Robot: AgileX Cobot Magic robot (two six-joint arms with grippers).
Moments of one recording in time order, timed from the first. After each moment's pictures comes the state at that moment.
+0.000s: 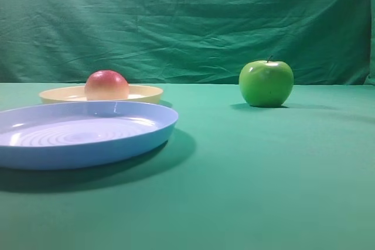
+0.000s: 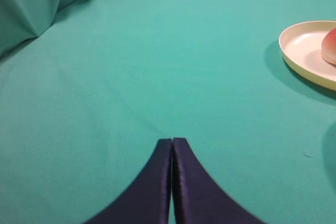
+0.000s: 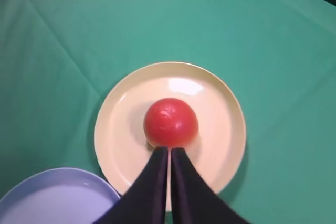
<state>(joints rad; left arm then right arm) 0.06 -0.02 0.01 0.32 0.38 -0.33 0.59 1.96 -1.79 0.57 0.80 -0.71</state>
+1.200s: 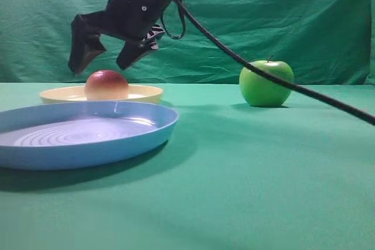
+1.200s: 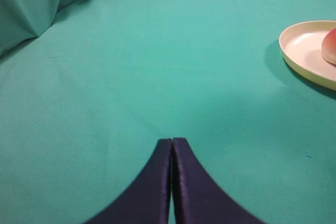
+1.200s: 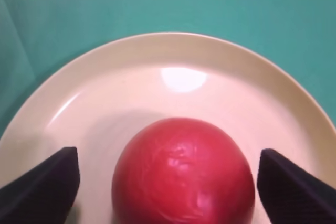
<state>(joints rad) 0.06 -0.02 0.01 0.32 0.38 -0.33 0.72 2.42 -2.03 0.54 0.57 -0.84</state>
